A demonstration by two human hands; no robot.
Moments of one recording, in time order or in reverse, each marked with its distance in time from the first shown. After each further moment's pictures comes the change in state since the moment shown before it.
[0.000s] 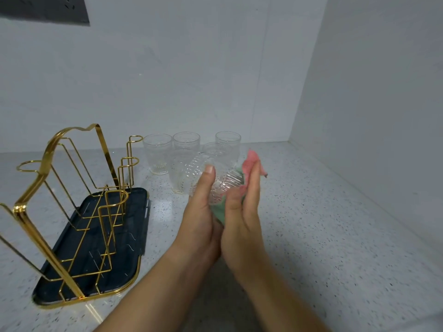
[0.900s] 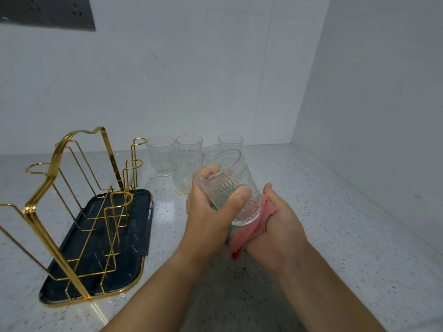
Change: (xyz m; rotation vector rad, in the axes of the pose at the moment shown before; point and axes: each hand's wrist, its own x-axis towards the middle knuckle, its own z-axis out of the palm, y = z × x) left_hand -0.002 -0.003 -0.007 0.597 0.077 0.396; right_hand 0.023 -0.026 -0.041 0.872 -0.102 0.785
